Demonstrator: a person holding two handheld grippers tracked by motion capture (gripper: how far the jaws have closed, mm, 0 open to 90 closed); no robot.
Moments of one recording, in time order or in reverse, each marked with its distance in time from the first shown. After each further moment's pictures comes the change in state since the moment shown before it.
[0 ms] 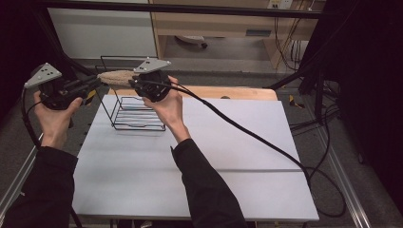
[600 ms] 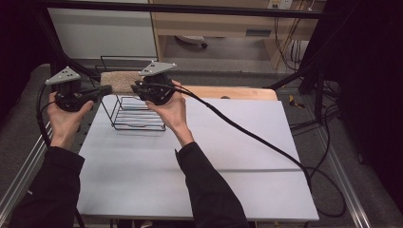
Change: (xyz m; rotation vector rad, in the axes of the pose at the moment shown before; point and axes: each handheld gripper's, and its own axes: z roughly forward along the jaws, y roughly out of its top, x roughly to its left) left arm -0.015 -0.010 0.027 0.174 -0.056 -0.018; right arm -0.001 -0.009 -0.007 0.018 0.054 0.067
